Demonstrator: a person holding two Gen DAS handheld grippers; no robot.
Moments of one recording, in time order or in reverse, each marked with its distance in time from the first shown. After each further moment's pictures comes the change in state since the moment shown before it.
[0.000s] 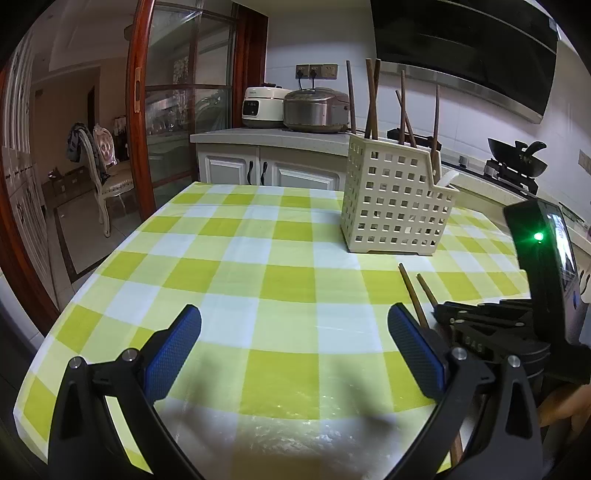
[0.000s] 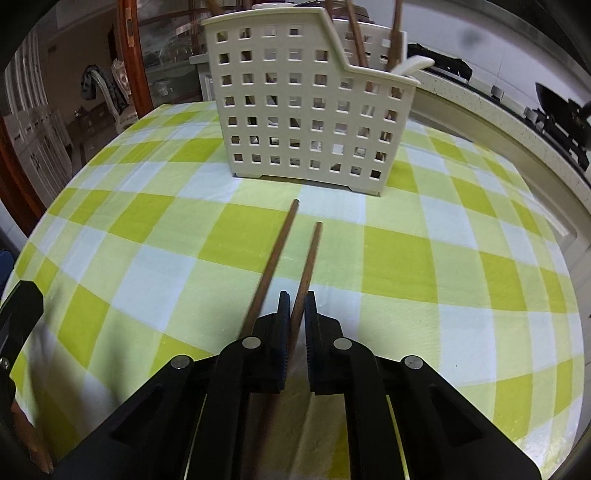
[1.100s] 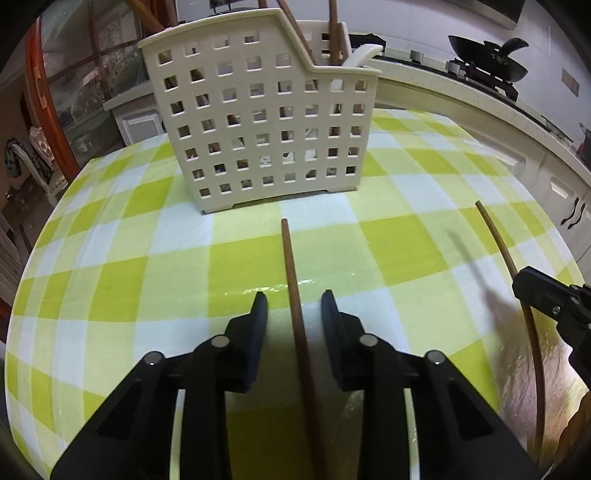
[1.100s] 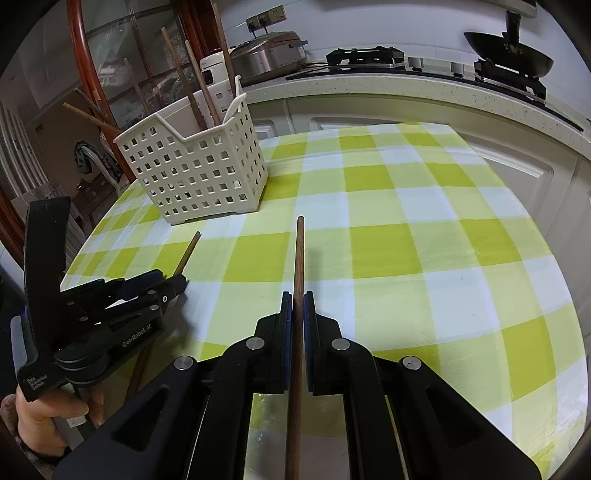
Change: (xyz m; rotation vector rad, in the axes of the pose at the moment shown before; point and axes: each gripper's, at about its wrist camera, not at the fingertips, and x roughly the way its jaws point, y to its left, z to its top) left arm 0.116 -0.134 0.009 0.209 0.331 -0.103; right arm -0.048 -0.121 -0.032 0.214 -0.110 0.100
